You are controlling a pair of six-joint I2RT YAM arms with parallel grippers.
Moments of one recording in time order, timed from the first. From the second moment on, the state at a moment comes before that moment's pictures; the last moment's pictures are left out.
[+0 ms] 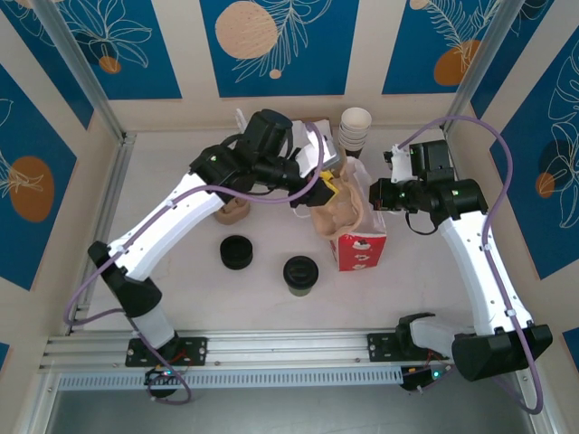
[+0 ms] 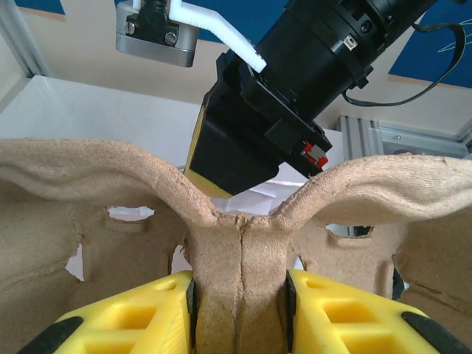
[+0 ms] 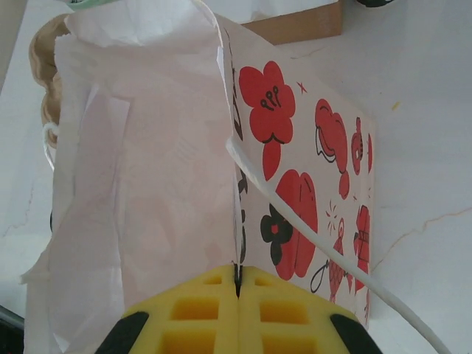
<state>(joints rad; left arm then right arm) -0.85 1.75 2.05 -0.89 0.54 0.23 0.18 1.17 1.36 -1.07 -0.31 0.21</state>
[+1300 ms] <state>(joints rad) -0.85 1.98 2.24 -1.12 0.55 0.28 0.18 1.17 1.43 -1.09 -0.44 0.23</state>
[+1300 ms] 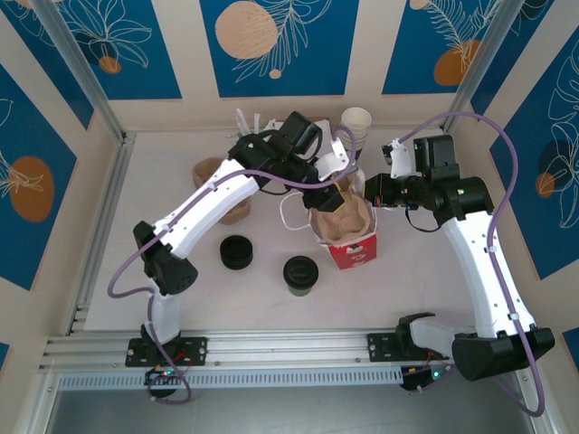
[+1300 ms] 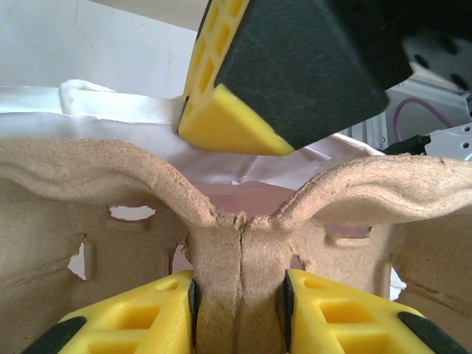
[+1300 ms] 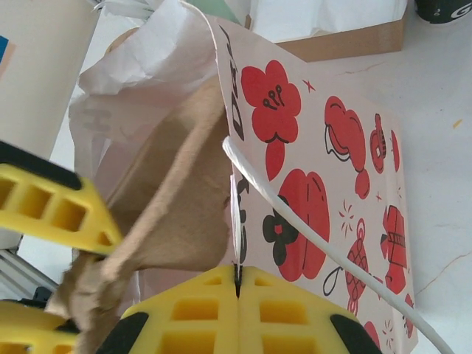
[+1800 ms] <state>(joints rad) -0.85 2.05 2.24 -1.11 0.52 0.30 0.17 1.15 1.42 -1.10 -0.47 0.24</state>
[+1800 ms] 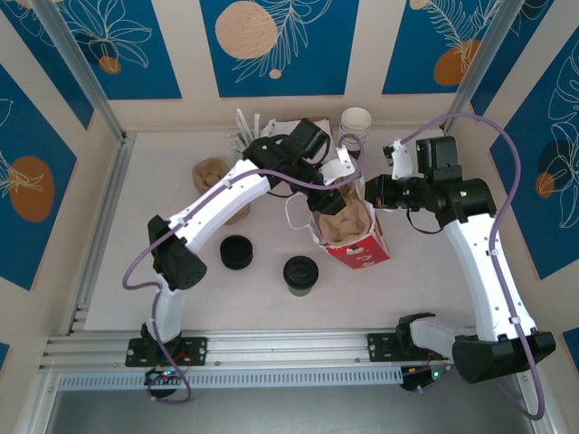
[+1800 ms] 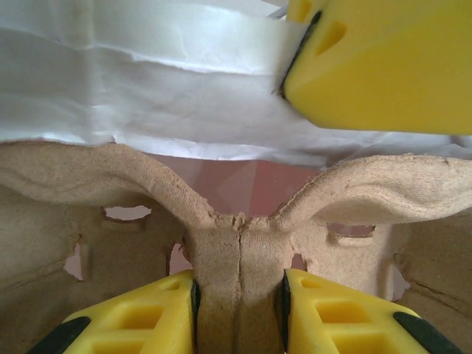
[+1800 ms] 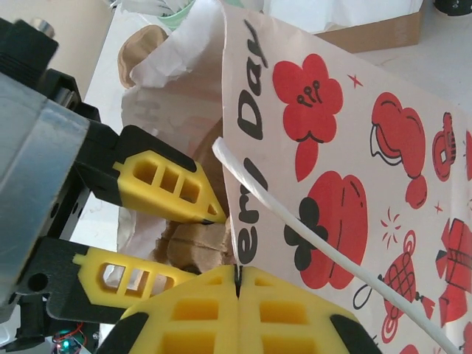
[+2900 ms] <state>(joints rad) -0.87 2.05 2.09 -0.92 0.44 0.31 0.07 1.16 1.37 -1.11 -0.51 0.33</state>
